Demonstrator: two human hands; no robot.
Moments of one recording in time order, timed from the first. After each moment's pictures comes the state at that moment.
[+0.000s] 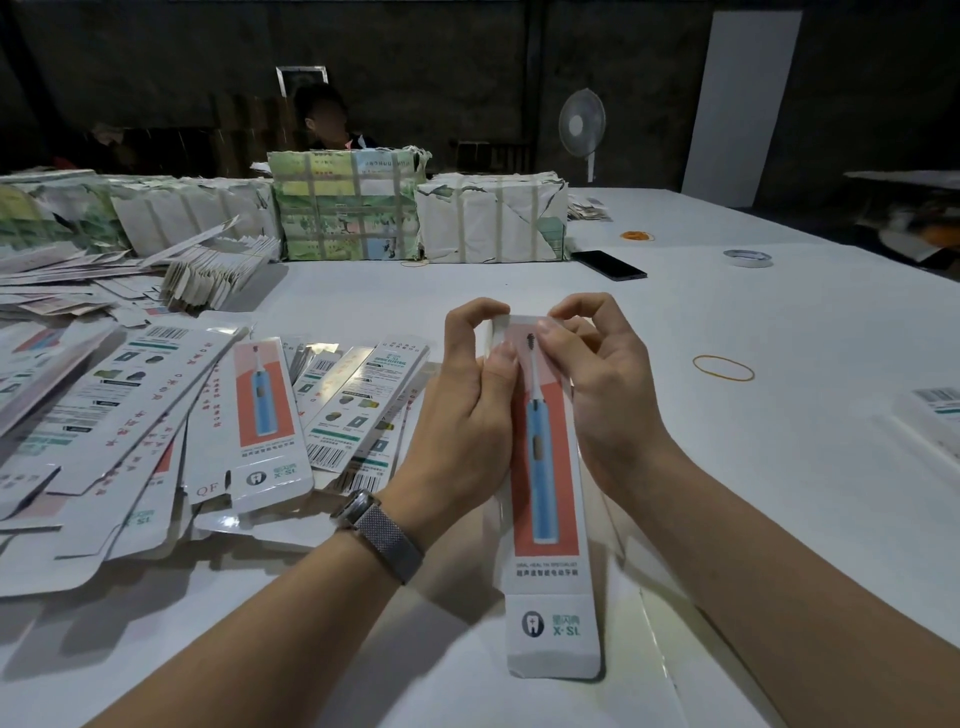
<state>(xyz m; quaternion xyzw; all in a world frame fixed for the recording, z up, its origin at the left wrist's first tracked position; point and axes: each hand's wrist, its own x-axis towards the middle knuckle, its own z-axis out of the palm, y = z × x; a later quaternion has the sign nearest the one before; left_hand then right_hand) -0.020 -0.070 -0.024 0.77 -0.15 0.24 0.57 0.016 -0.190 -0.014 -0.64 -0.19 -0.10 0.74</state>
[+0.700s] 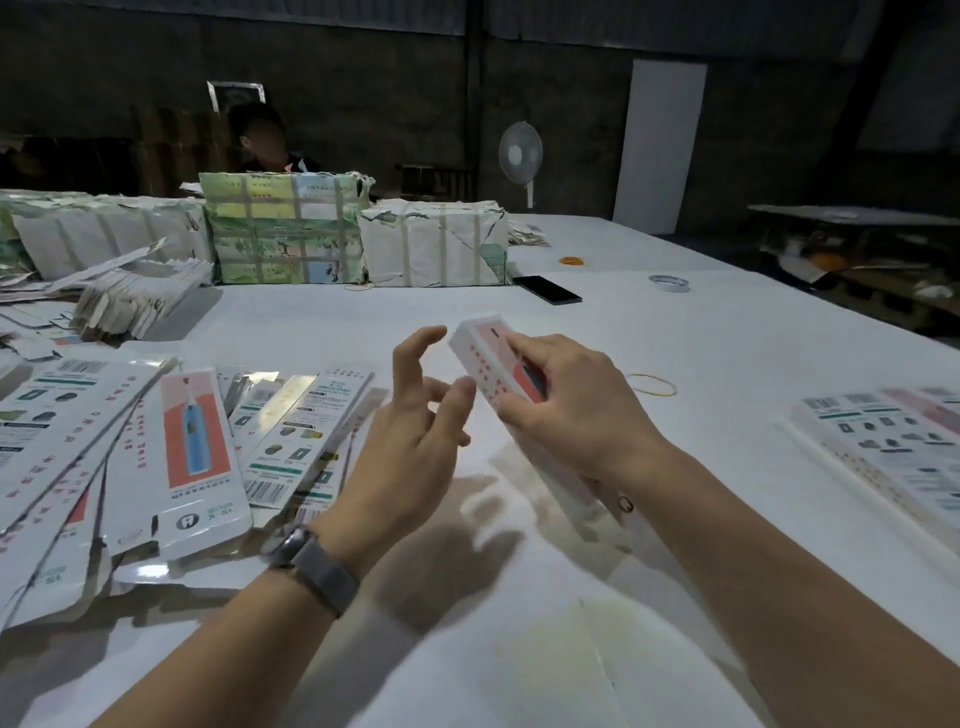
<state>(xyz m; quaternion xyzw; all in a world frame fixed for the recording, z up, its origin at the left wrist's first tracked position) -0.009 -0.059 -0.035 0.80 -0.15 0.21 0.54 0.019 -0.229 0.008 -0.92 -0.20 -0.18 0.29</state>
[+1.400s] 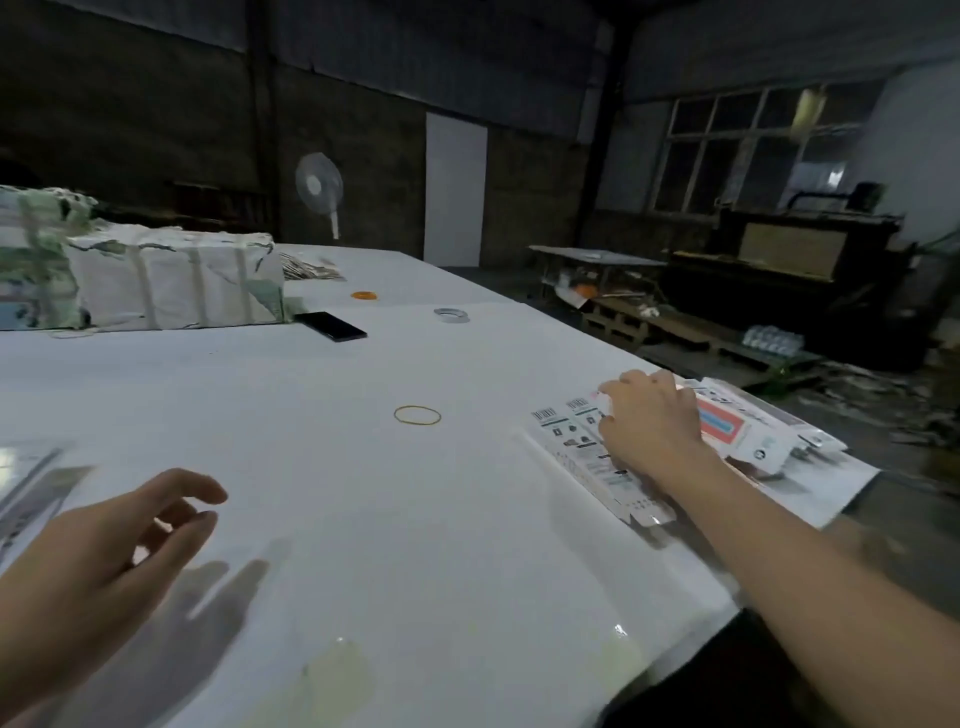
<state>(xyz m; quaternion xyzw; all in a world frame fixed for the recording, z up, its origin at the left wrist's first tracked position) 0.022 -0.030 -0.088 0.90 -0.21 0.20 0.32 0.008 -0.511 0.014 -0.96 0.20 -0.16 -0.12</state>
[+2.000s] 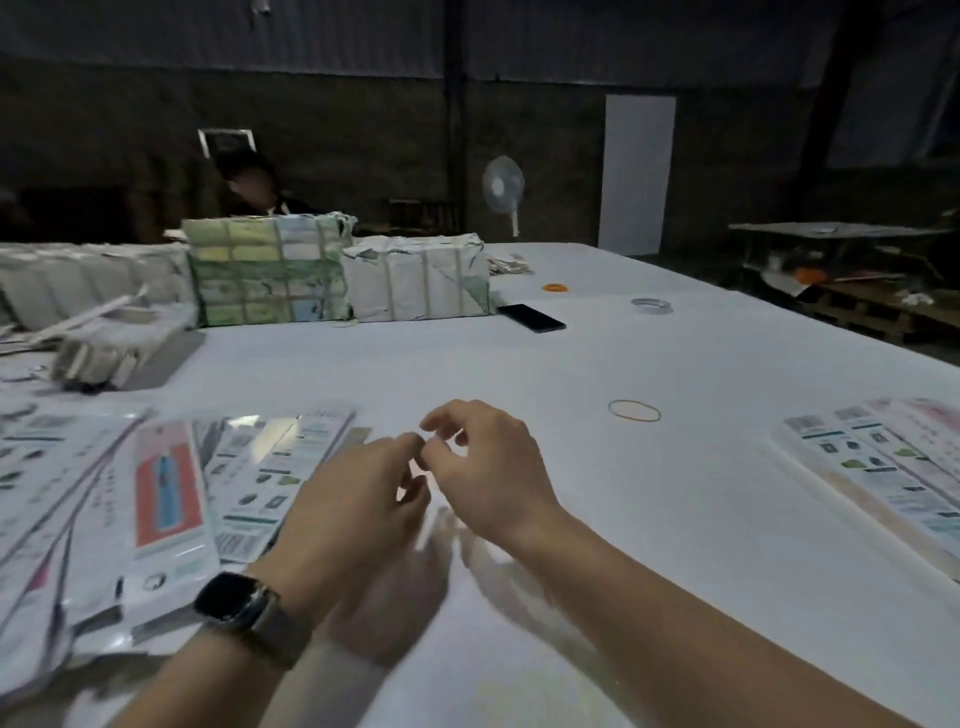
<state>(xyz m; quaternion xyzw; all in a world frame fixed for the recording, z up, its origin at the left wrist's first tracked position) -0.011 -0.046 -0.022 0.97 -0.07 0.15 0.20 0.017 -0.185 -0.021 -0.88 -0.16 -0.15 0.42</state>
